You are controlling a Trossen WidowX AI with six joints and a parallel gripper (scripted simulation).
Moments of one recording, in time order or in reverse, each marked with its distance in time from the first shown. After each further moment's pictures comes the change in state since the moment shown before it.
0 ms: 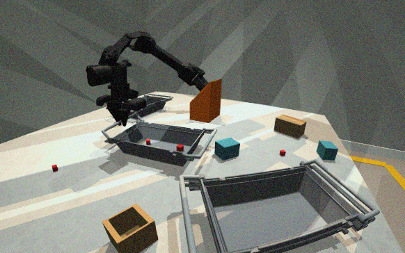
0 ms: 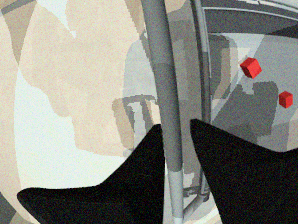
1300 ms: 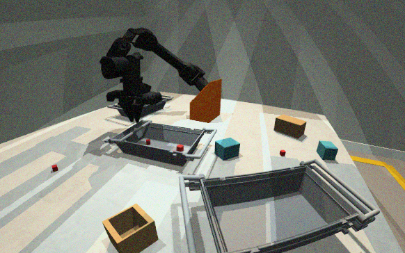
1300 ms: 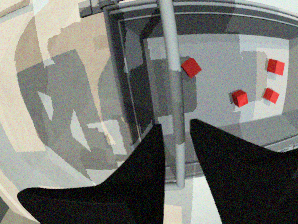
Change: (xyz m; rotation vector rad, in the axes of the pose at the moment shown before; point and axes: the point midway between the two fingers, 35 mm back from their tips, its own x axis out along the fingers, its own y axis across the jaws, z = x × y) arm -0.024 -0.057 -0.001 -0.017 0.006 -0.025
